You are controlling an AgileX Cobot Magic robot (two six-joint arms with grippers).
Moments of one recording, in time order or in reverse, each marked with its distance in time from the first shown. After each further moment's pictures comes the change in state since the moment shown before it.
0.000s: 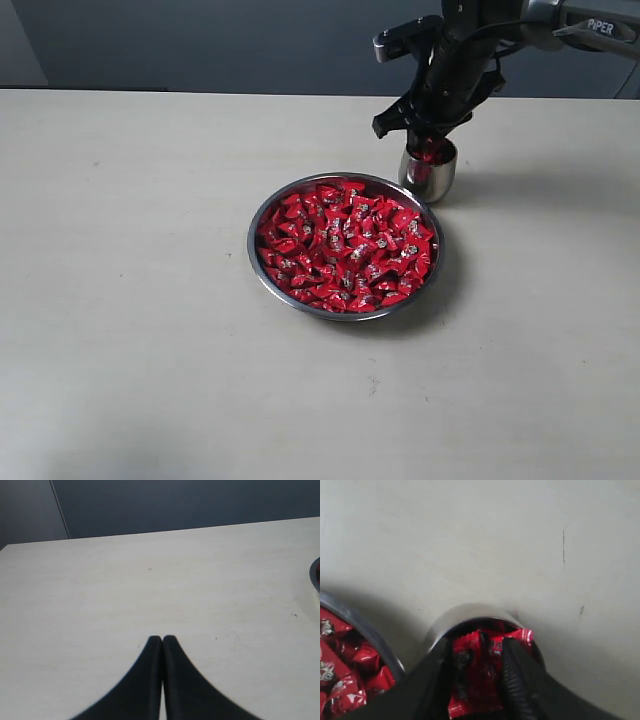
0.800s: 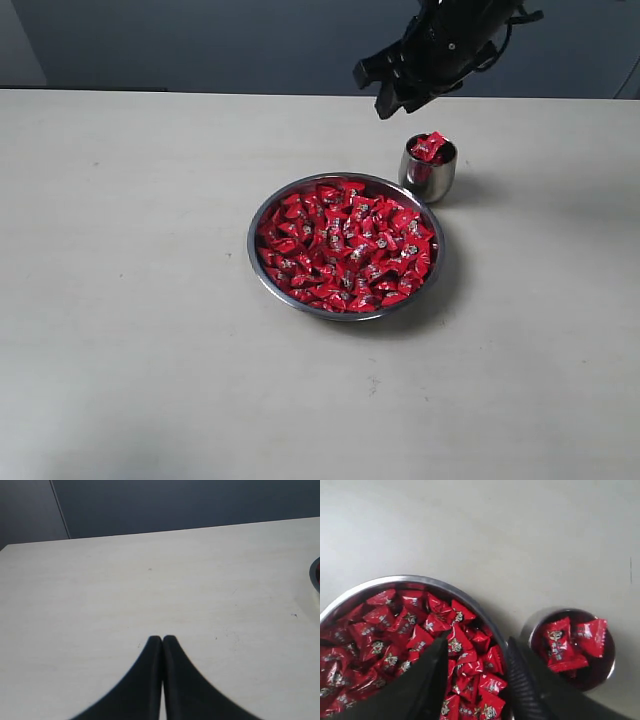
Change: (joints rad) left arm 0.000 0.000 0.000 0.000 0.000 0.000; right arm 0.002 -0.202 0.090 0.330 0.016 -0.148
